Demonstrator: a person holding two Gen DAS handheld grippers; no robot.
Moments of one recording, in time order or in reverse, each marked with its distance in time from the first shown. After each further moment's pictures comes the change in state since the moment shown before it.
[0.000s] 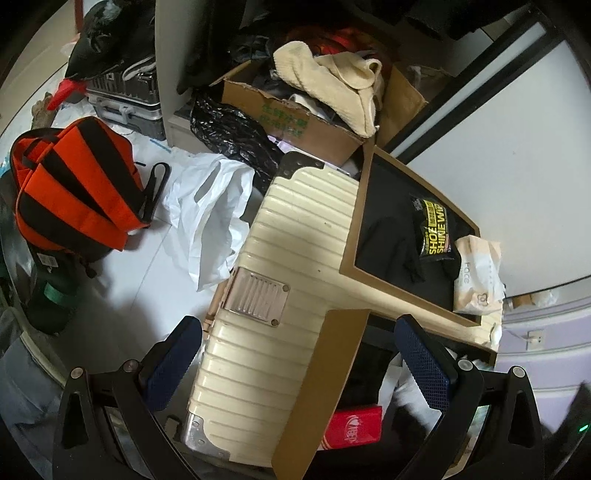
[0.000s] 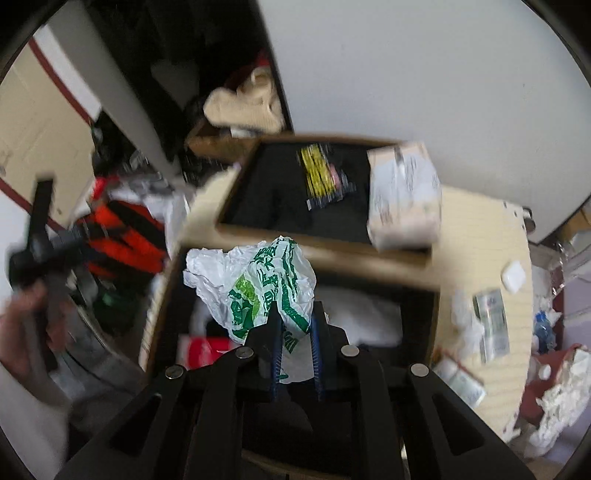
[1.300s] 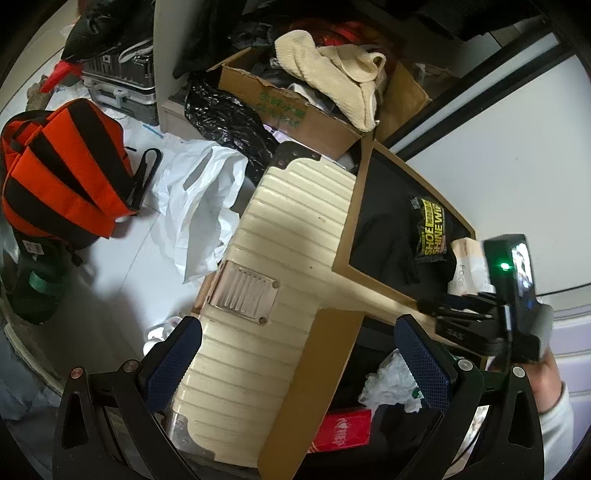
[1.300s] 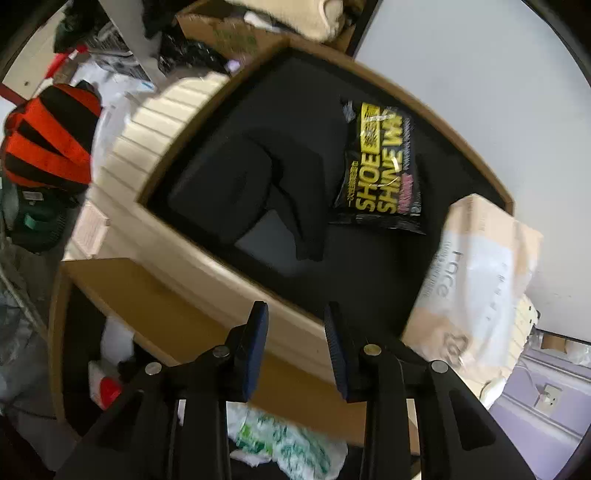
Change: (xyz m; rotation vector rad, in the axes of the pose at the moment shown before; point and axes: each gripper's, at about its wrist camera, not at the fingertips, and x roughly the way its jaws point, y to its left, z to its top) left arm 0.014 0.002 0.002 -0.039 0.037 -0.046; right arm 0.162 0.042 0.116 -0.352 0.380 -0.192
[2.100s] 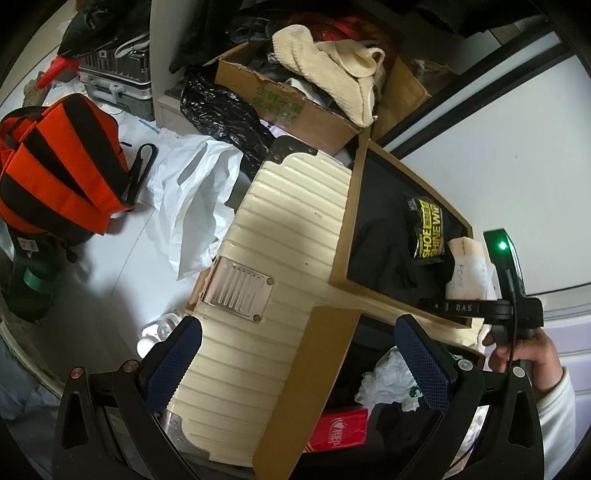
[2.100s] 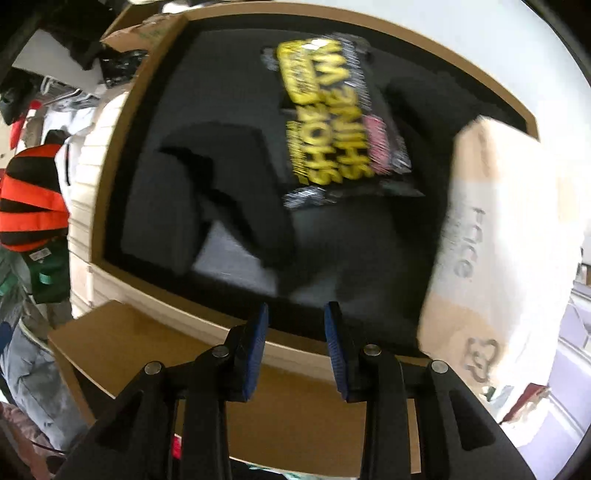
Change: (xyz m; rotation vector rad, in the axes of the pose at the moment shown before) left arm 0.004 -0.002 -0.001 -0.005 0.015 -0.010; right arm 0.049 -0.035 -0.017 0.282 0.155 0.192
